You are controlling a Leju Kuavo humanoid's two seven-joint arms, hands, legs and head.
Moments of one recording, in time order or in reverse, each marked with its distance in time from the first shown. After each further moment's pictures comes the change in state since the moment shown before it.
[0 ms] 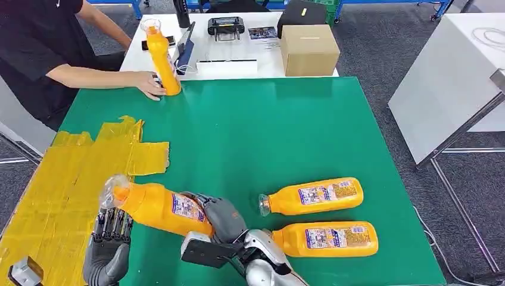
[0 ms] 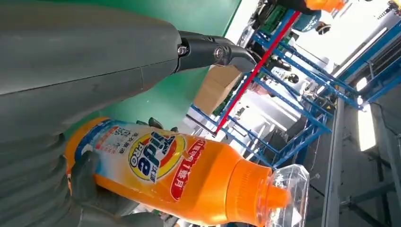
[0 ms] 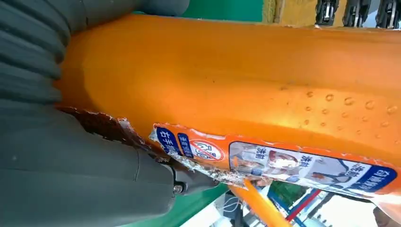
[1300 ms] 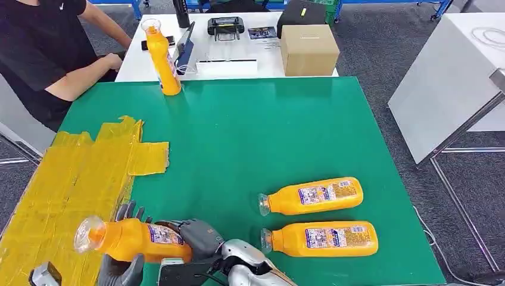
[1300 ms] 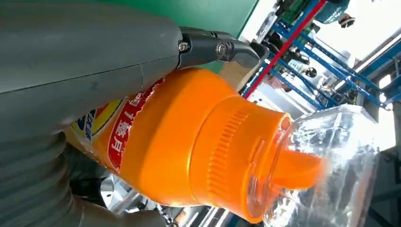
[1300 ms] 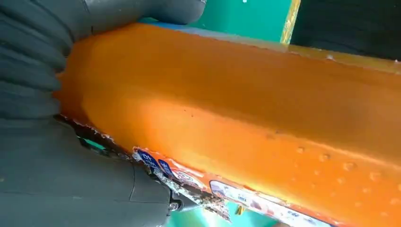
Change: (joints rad) left arm 0.084 0.036 -0.174 -0.013 -0.022 0.087 -0.041; right arm -0.120 0.091 0.177 0.332 0.005 0.095 -0.076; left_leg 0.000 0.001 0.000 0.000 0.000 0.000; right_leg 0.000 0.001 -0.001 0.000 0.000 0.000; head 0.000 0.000
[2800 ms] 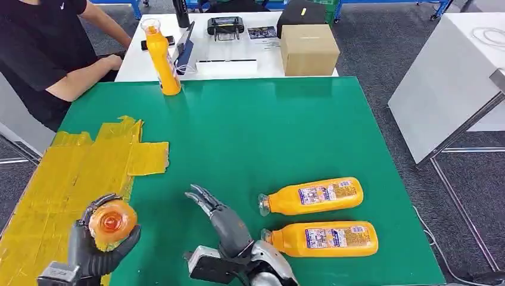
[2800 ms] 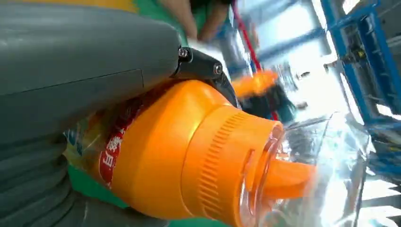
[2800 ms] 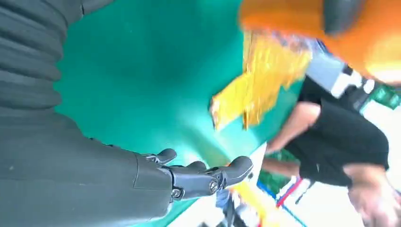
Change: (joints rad) left arm -0.085 0.008 0.121 -0.171 -1.023 0.601 -0.442; right arm 0.243 -0.130 -0.197 -0.497 -0.008 -0.110 0.020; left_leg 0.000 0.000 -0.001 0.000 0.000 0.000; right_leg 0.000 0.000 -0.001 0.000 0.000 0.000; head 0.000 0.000
